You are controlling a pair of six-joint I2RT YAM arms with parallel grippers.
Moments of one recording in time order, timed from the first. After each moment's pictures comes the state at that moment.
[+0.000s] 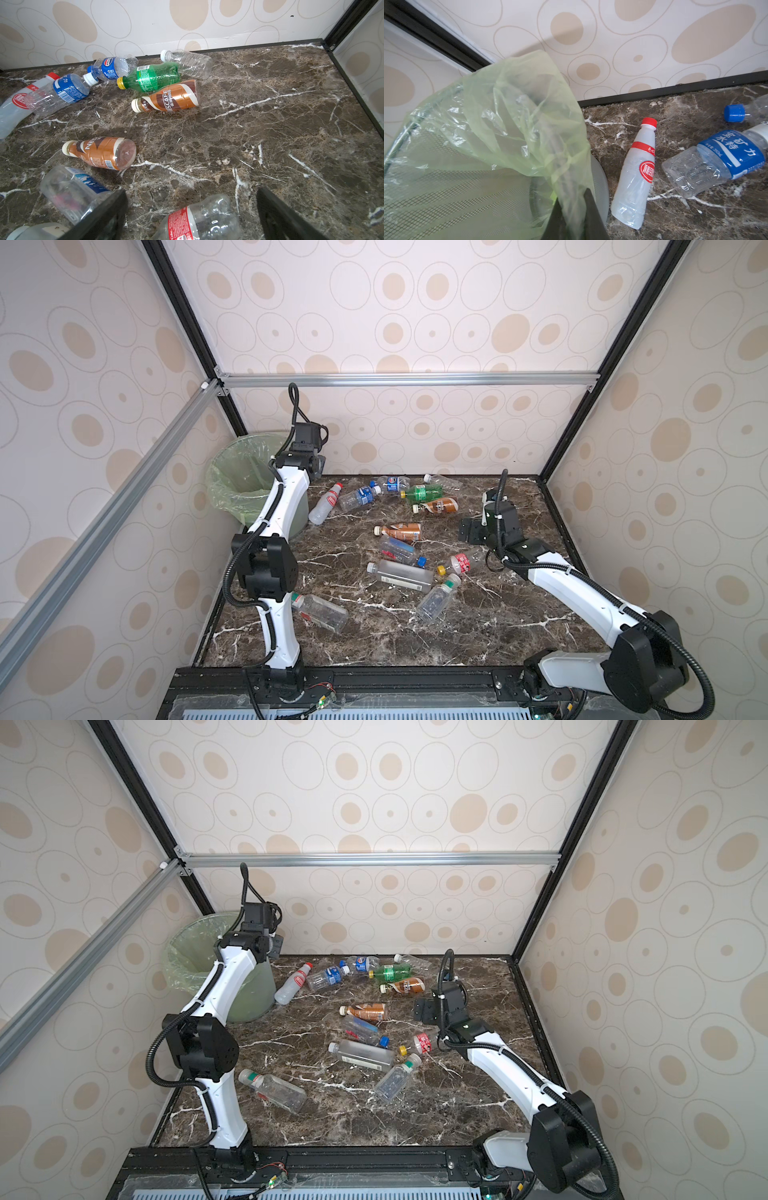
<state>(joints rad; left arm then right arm) -0.09 2.01 2.05 -0.73 -0.44 0.23 0.40 1.29 0.94 -0.27 0.26 0.33</state>
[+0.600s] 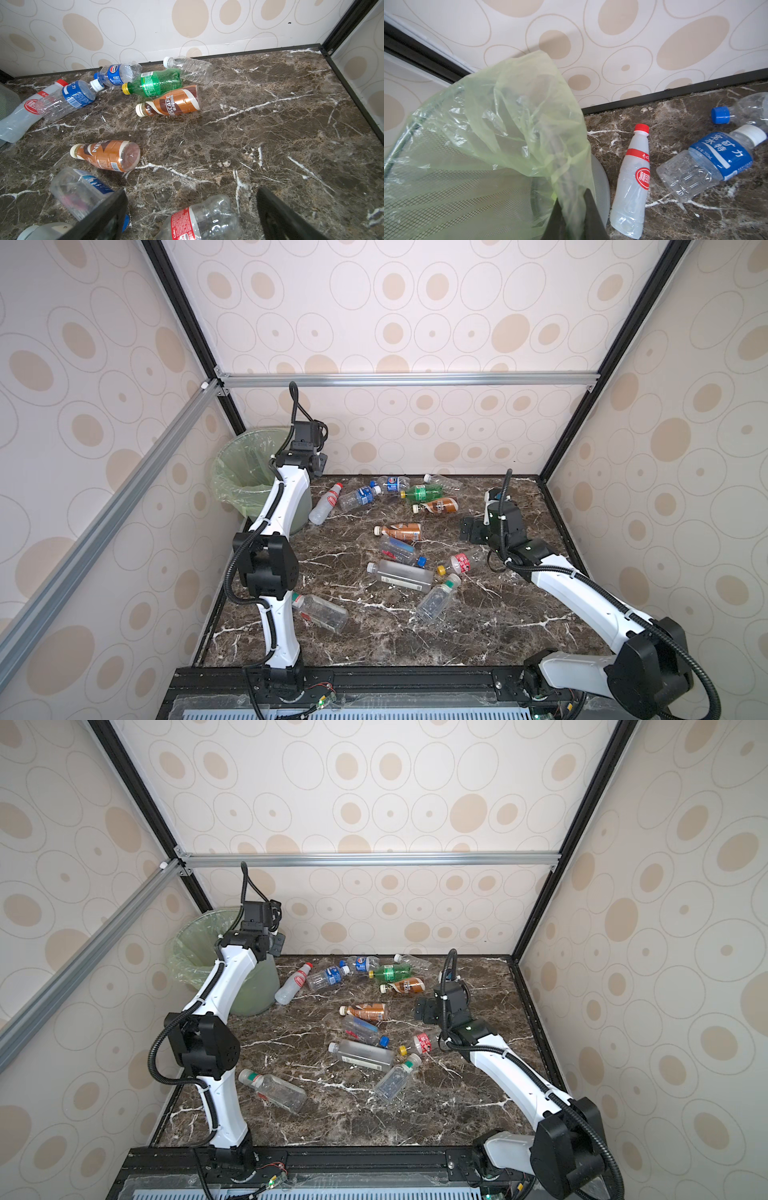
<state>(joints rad) -0.10 2.03 2.08 -0.70 -0.37 0.28 0.40 1.26 0.93 -0.28 0.26 0.34</state>
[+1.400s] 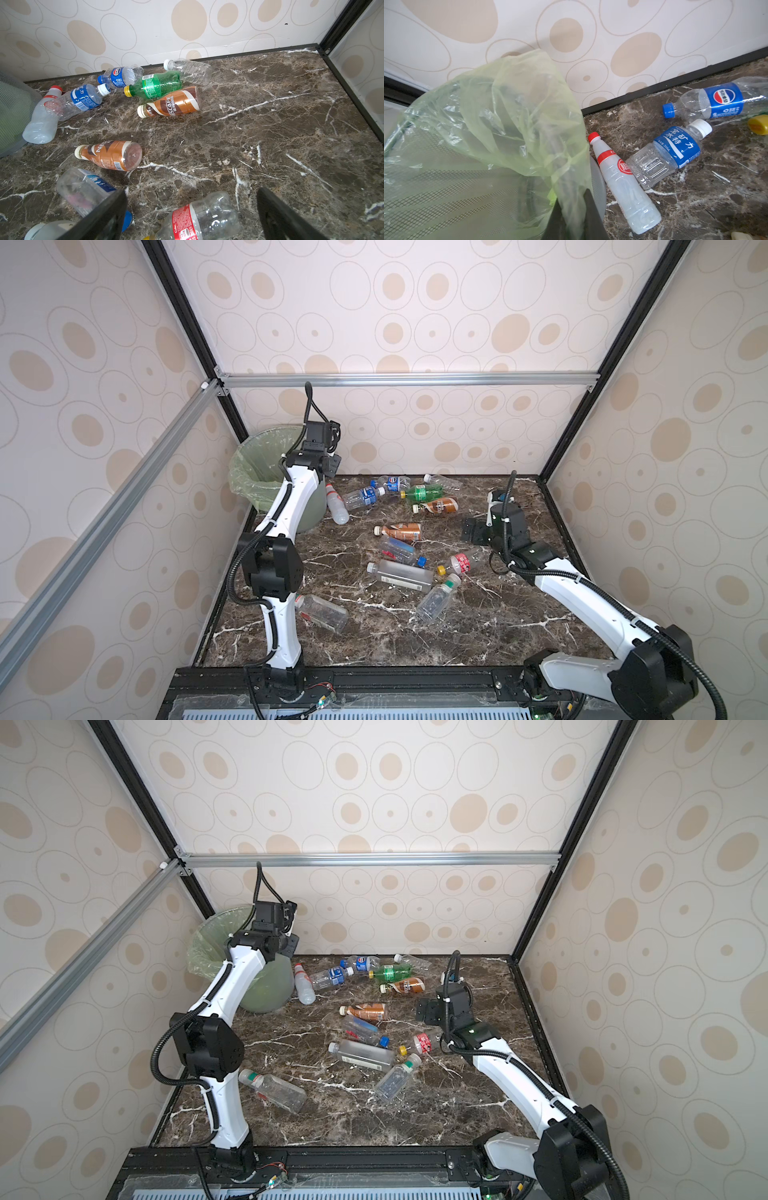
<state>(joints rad) -0.17 2.03 2.09 -0.73 -0.29 0.30 0.40 1.22 0.92 -0.29 0.26 0.35</state>
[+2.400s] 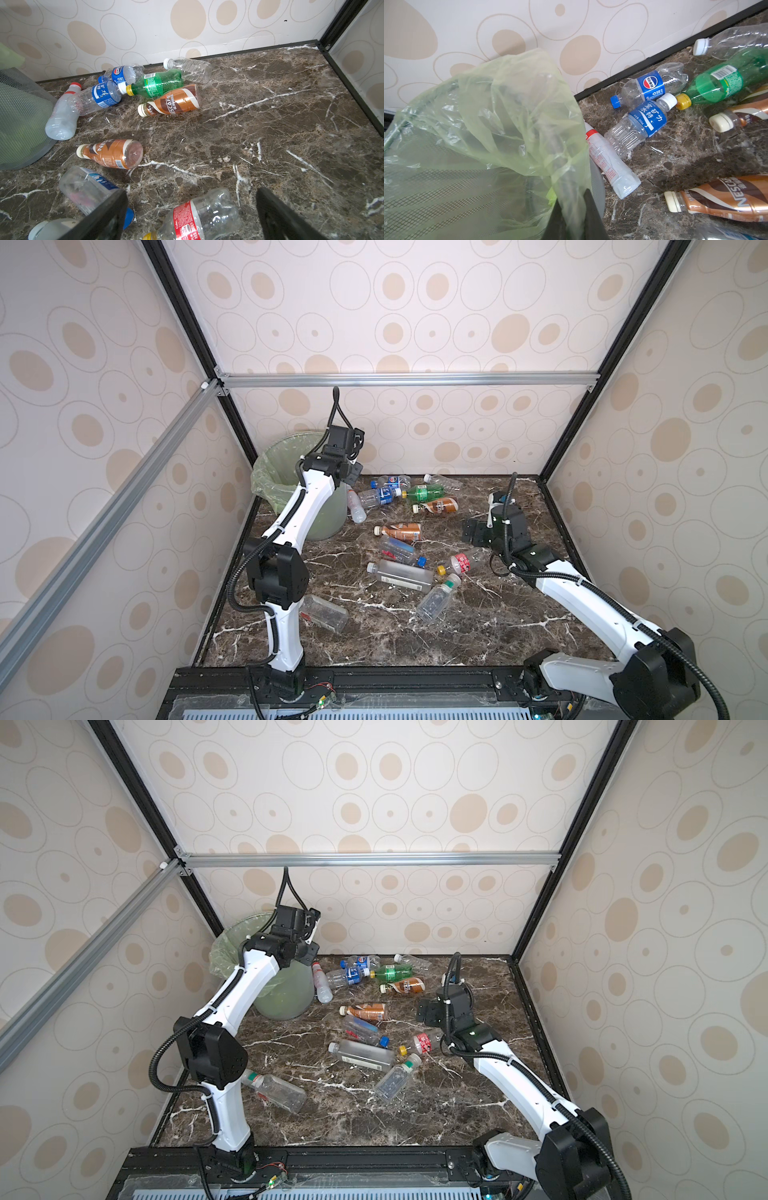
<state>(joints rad) -0.30 1.97 2.05 -0.81 -0.26 0.26 0.41 1.20 0.91 -0.29 0.26 0.37</state>
